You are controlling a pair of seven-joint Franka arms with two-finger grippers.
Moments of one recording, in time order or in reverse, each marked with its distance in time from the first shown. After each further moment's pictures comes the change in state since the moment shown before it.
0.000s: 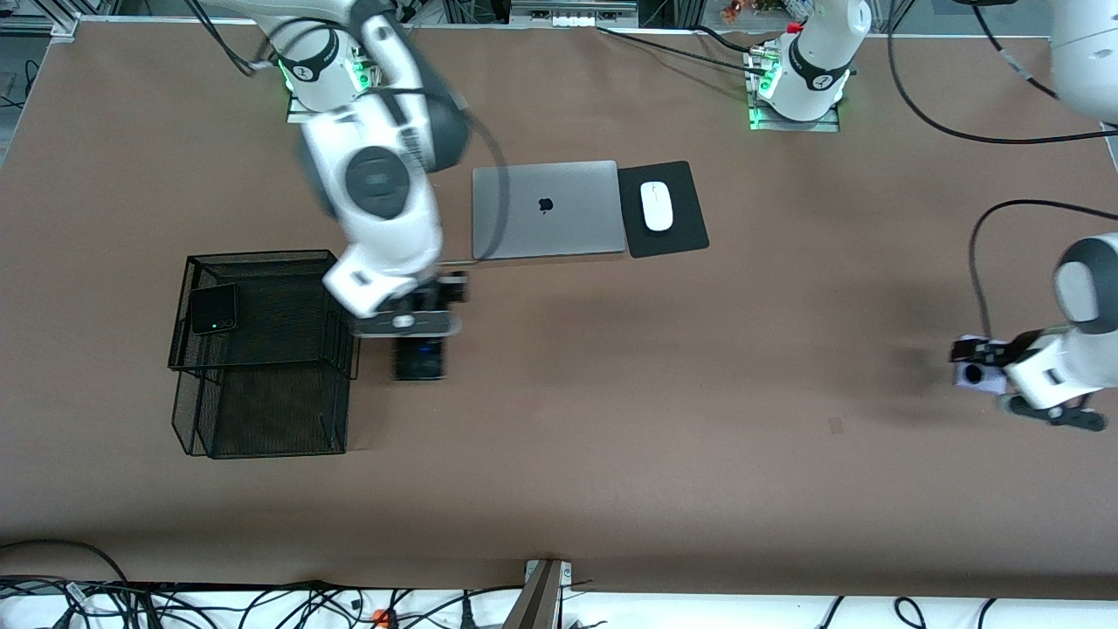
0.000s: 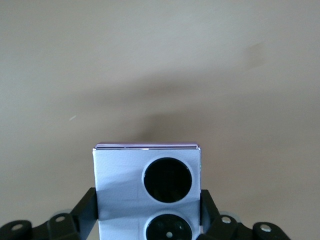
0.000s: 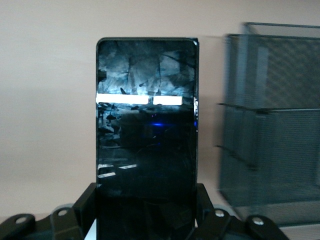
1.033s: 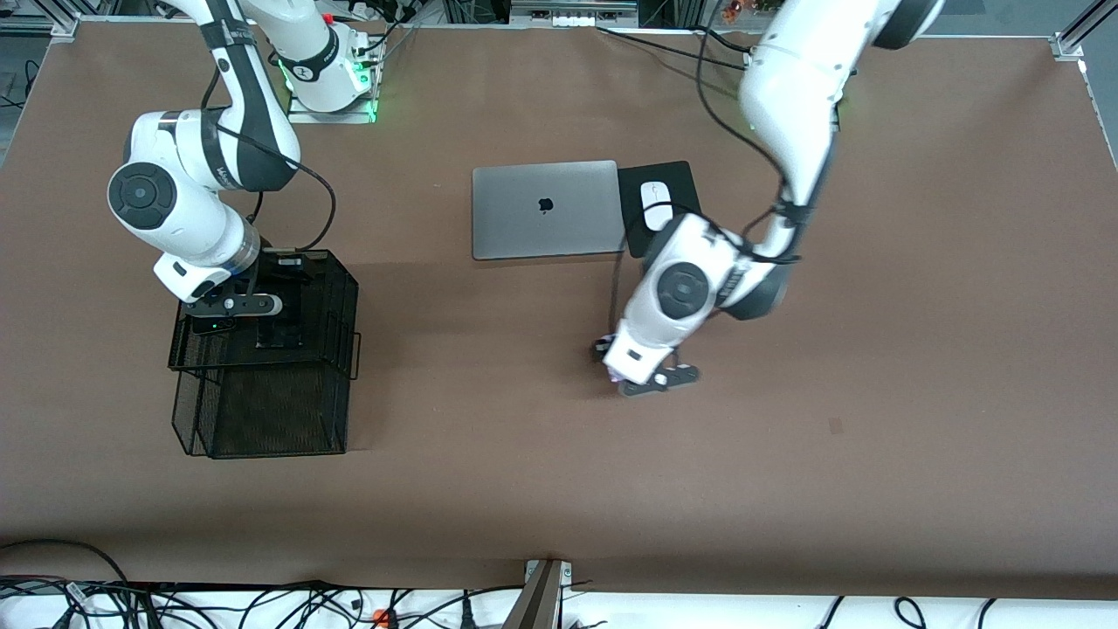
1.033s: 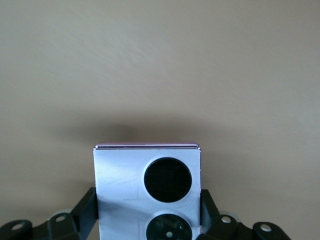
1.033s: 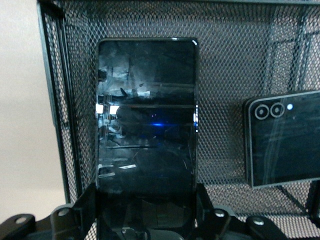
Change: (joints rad) left arm -0.738 0.233 -0.008 0.040 -0.253 0.435 -1.120; right arm 0.003 -0.225 -0.321 -0.553 0.091 0.279 -0.369
